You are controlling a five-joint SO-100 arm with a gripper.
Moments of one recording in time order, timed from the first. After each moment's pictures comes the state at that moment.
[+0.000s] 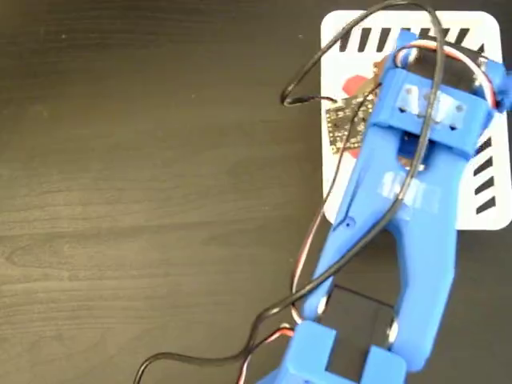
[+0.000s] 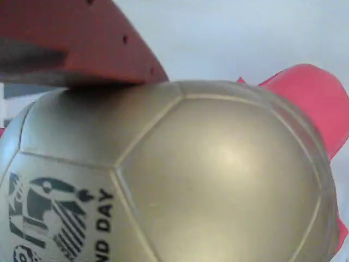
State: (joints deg) arm 30.2 71.1 75.7 80.2 -33.3
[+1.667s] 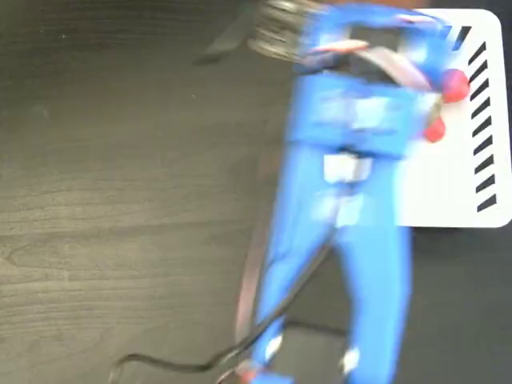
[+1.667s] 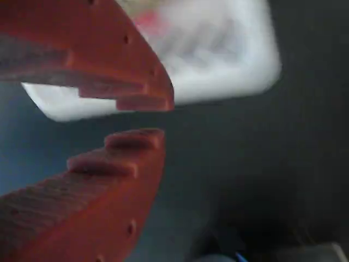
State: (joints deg) arm 14.0 87.5 76.9 61.3 -0.2
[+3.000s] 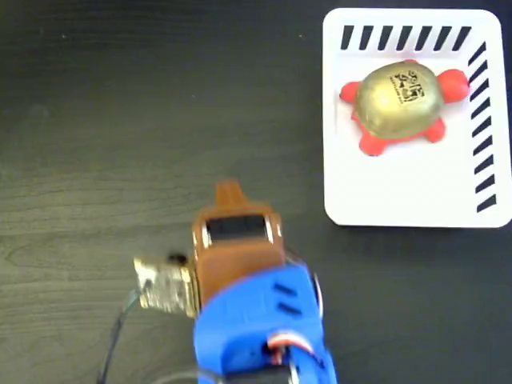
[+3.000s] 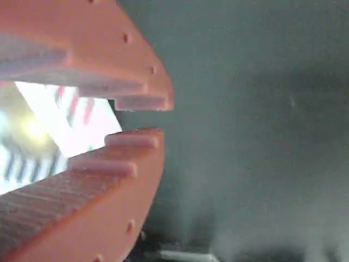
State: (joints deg) arm -0.2 168.9 162.1 51.6 0.2
